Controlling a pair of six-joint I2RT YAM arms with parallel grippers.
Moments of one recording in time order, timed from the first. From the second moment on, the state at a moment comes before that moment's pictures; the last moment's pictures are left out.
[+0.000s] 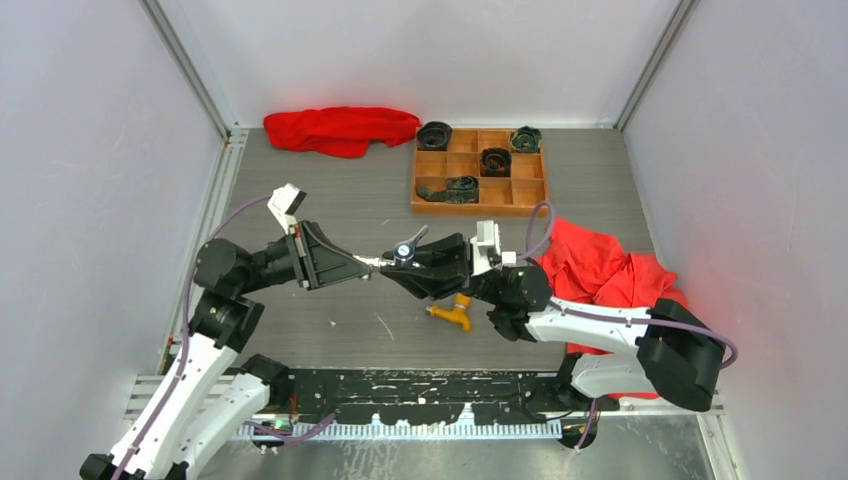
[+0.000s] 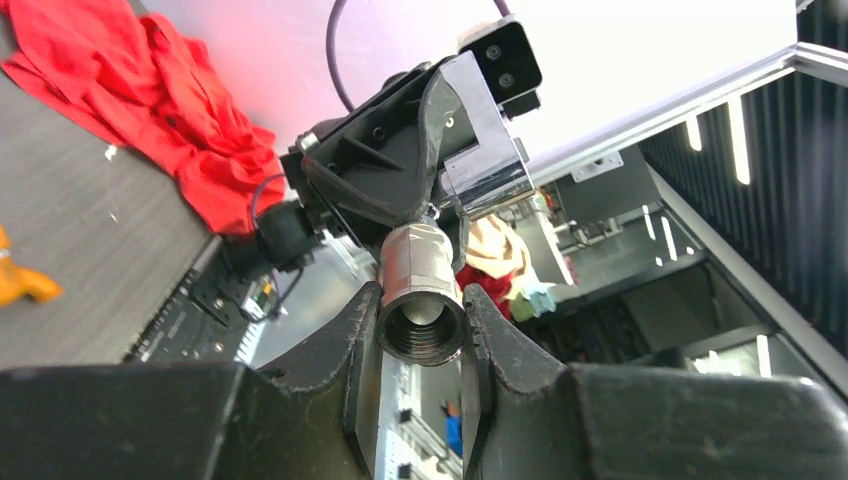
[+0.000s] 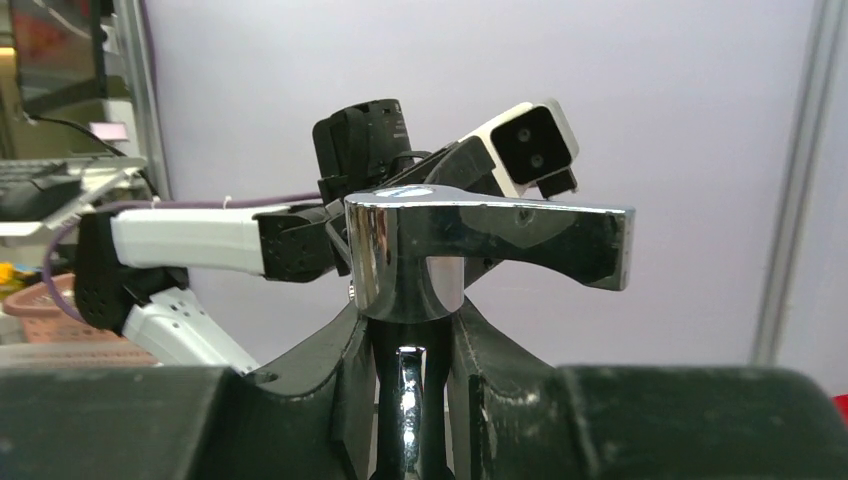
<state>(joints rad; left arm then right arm) -0.39 0.68 0.70 0.22 0.96 -1.31 1.02 1.23 0.56 1.39 -0.39 0.29</state>
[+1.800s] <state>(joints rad) -0.41 0.69 0.70 0.00 0.90 -1.12 0.89 1.01 0.69 0.54 -0.54 0.27</state>
